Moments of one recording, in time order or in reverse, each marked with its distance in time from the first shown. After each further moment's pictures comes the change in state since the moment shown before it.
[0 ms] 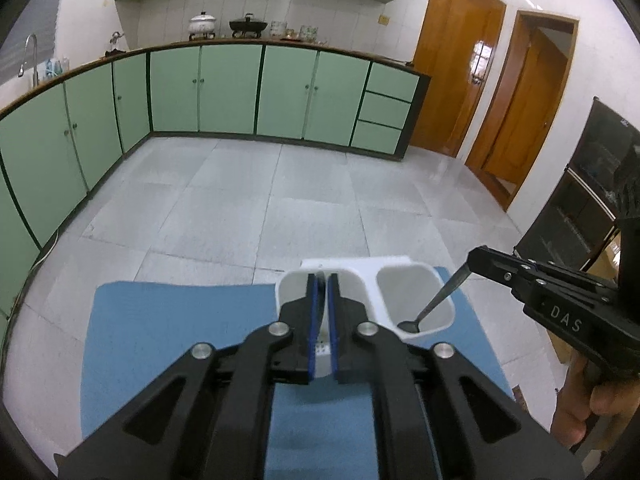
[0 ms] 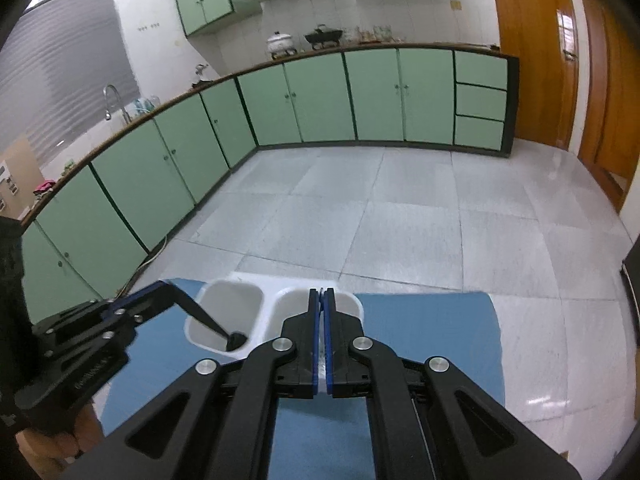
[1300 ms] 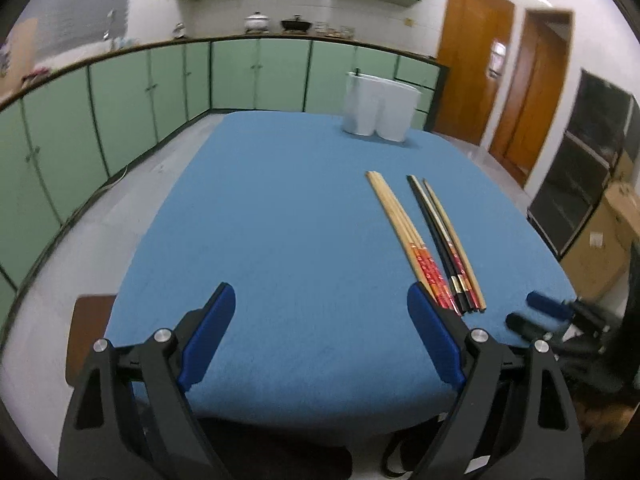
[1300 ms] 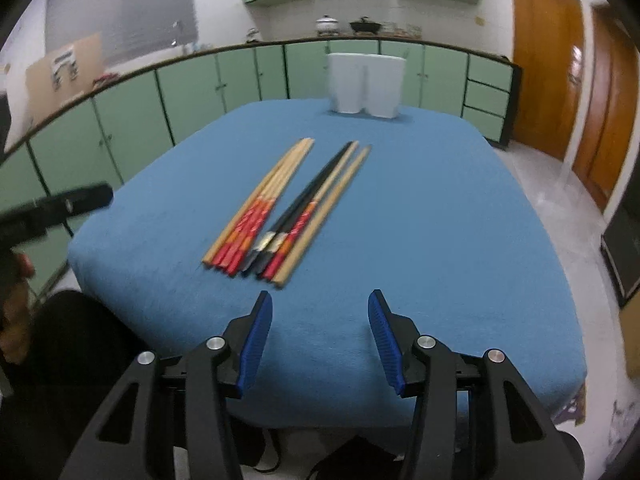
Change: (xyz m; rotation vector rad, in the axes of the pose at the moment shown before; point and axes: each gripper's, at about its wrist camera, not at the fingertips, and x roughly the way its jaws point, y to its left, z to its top) left arm -0.252 0.022 -0.360 -0.057 -0.035 0.138; right arm -0.185 0.087 -0.413 -0.205 0.000 -0.023
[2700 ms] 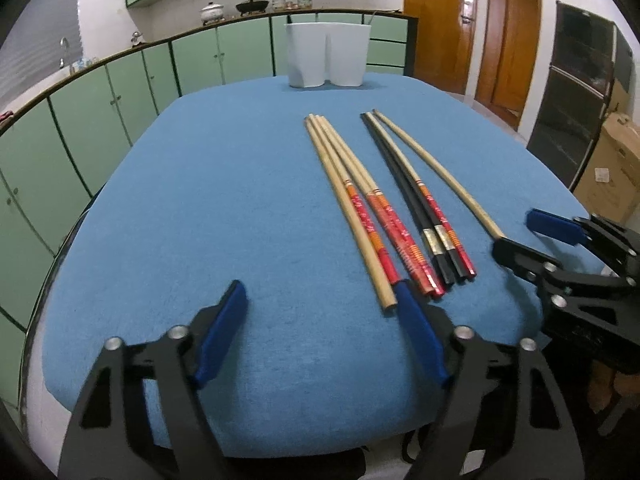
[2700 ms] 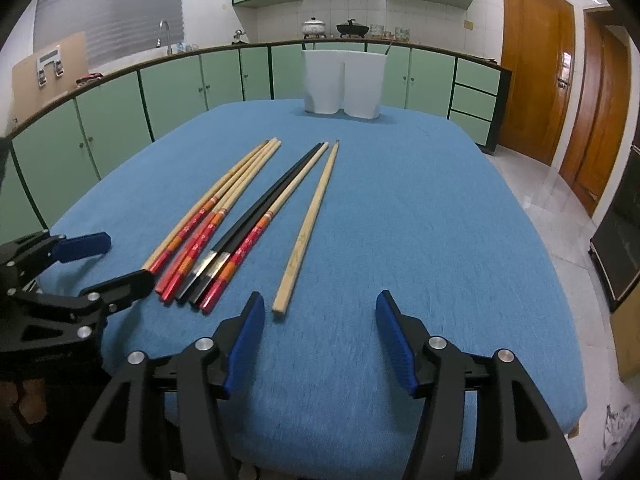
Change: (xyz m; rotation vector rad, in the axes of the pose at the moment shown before) left arm 0.068 -0.074 -0.031 0.202 0.095 0.015; right arm 0.026 -0.034 0.009 0.018 -0.020 -0.060
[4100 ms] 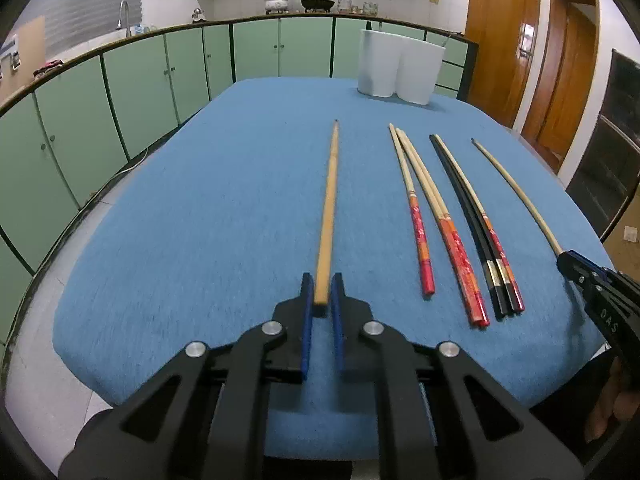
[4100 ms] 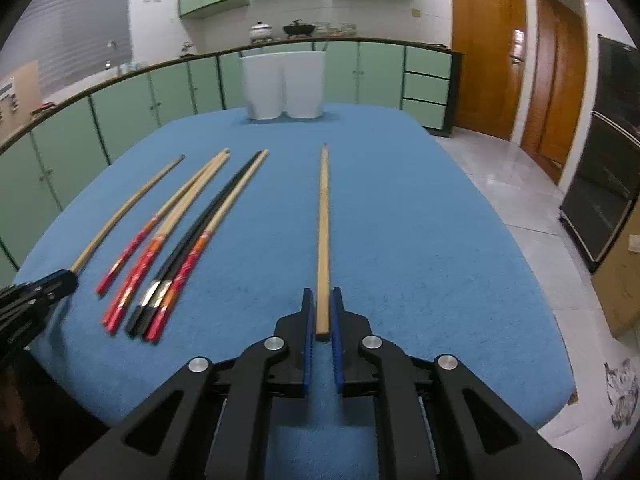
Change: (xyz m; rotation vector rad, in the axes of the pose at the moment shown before) left arm -0.002 0.032 0.000 -0.199 -0.010 0.113; right arm 0.000 -0.022 0.001 0.129 0.001 -0.110
